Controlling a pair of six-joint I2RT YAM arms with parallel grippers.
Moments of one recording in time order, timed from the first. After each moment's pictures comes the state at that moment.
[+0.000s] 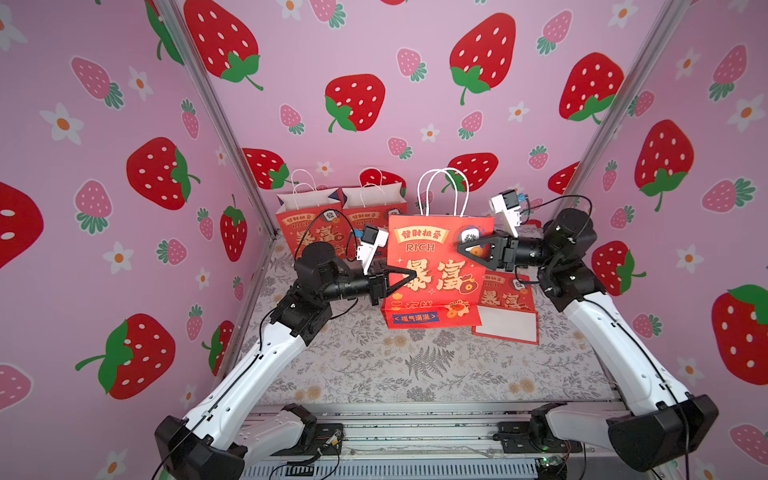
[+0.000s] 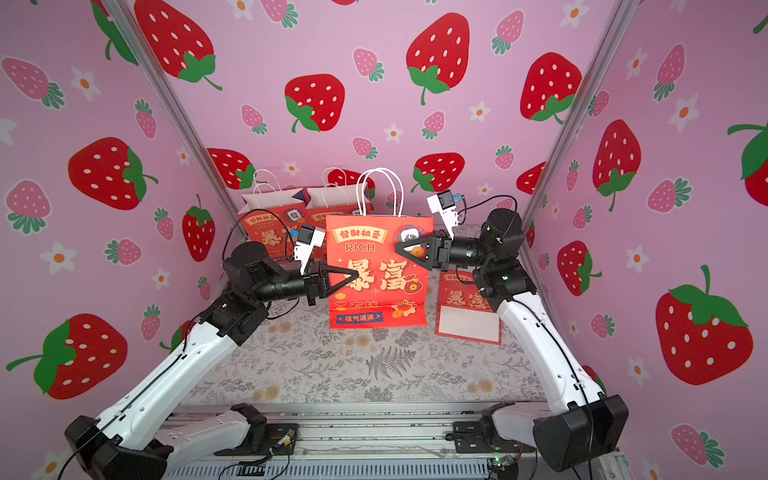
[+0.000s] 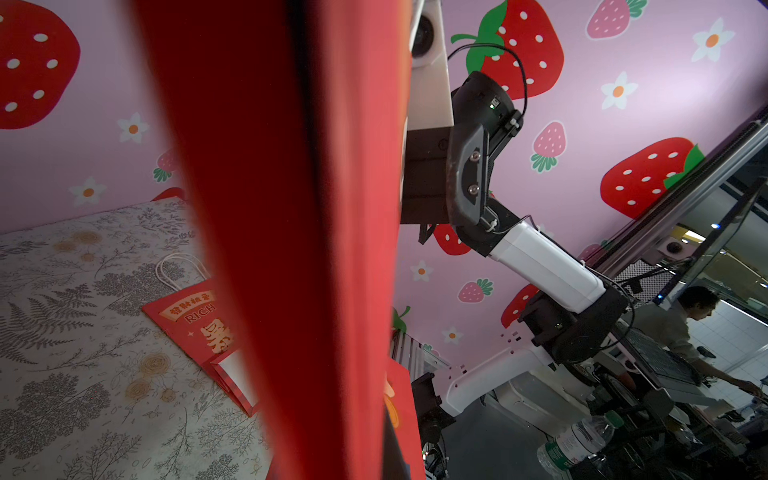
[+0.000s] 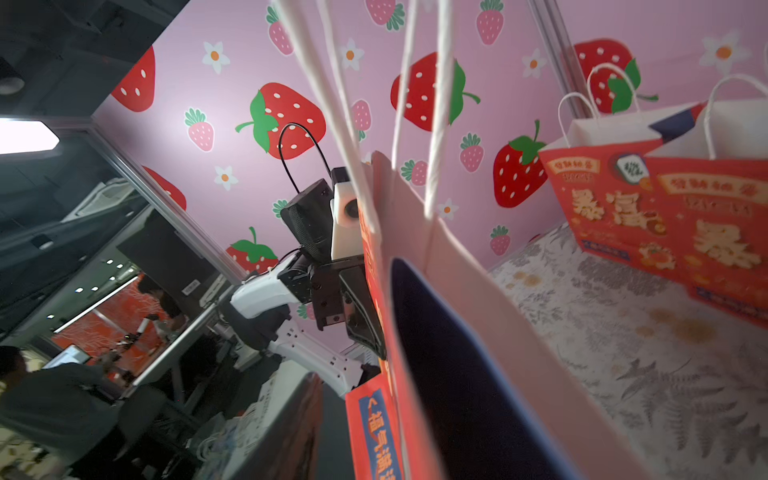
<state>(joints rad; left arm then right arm) -0.48 1.12 1.13 -0.04 0.87 -0.46 0.33 1.26 1.33 0.05 -1.18 0.74</state>
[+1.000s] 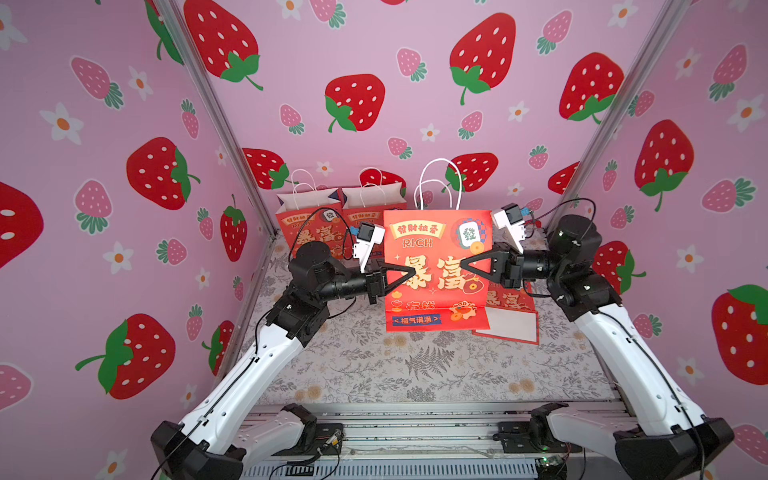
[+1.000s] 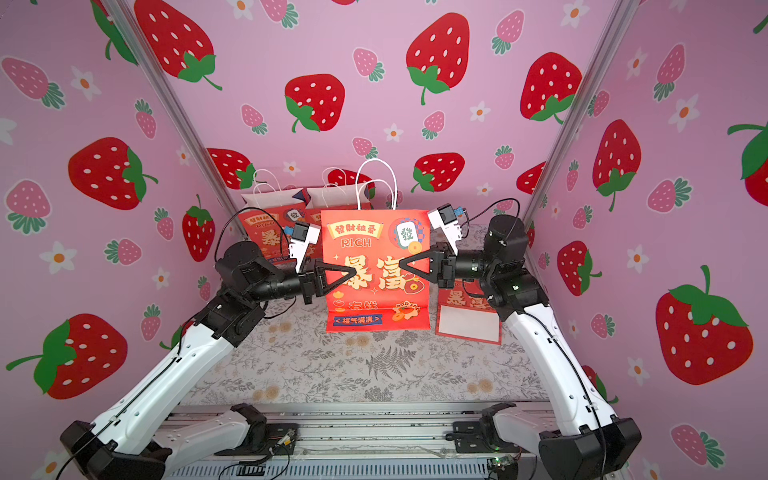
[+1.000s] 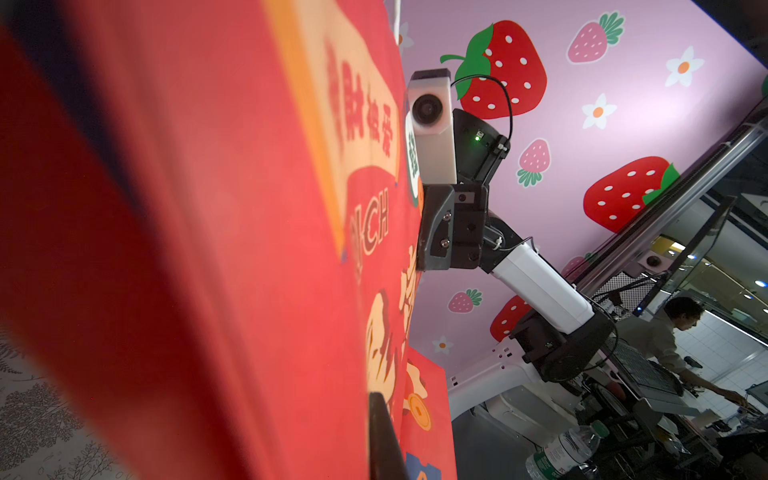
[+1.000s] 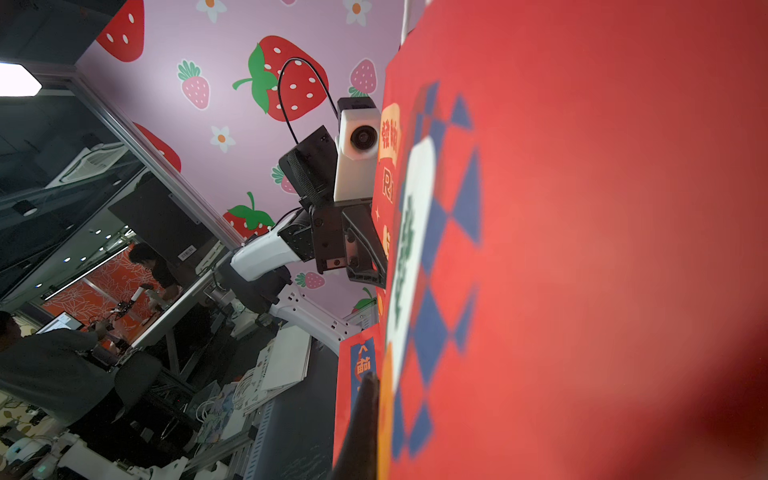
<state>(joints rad) -0.48 1.11 1.15 -0.03 0.88 -0.49 0.33 1.18 1.32 -0.18 -1.22 0.53</state>
